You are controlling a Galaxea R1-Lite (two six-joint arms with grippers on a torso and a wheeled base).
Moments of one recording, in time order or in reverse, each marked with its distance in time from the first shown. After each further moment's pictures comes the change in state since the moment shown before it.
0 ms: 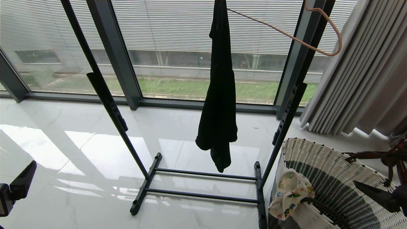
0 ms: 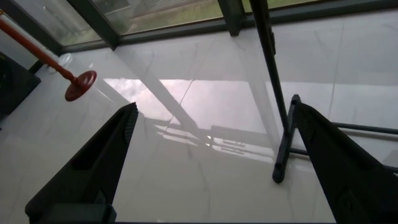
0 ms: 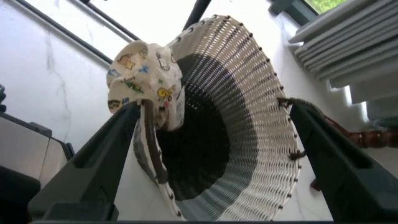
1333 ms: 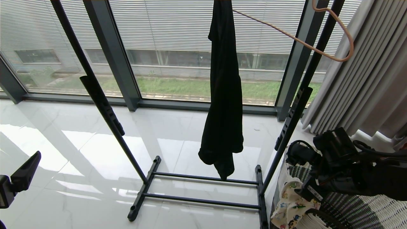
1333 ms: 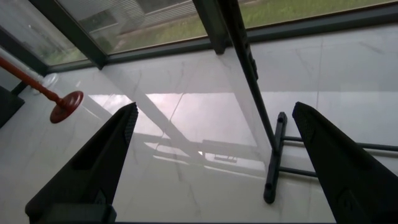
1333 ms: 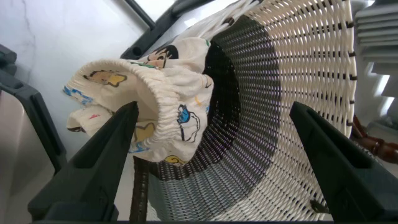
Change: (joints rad) left arm -0.034 0.005 -0.049 0.000 -0.047 0.018; right arm 0.008 0.729 -0.125 -0.176 -0.053 -0.091
